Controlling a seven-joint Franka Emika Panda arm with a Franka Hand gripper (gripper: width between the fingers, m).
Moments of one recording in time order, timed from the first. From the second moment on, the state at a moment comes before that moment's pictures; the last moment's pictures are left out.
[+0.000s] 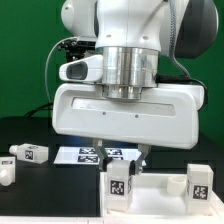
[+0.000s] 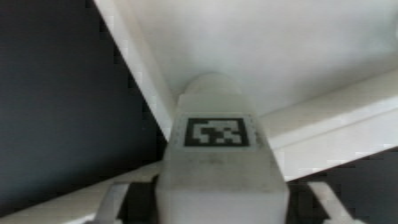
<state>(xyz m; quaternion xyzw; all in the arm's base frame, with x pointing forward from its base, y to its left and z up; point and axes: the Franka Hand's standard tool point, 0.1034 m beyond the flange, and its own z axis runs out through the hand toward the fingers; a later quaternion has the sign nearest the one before) 0.633 -0.004 0.083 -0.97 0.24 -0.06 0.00</state>
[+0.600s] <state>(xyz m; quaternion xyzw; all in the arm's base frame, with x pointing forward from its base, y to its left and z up) 0.636 -0.007 0.080 -0.77 0.63 -0.05 0.04</state>
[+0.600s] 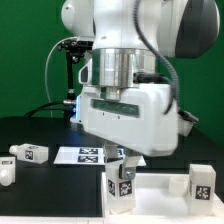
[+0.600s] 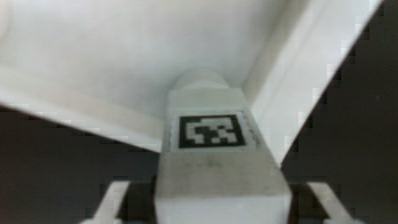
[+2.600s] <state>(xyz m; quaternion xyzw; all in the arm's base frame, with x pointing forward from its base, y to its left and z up) 0.635 -0.002 0.079 -0.97 0.24 -0.06 0.01</state>
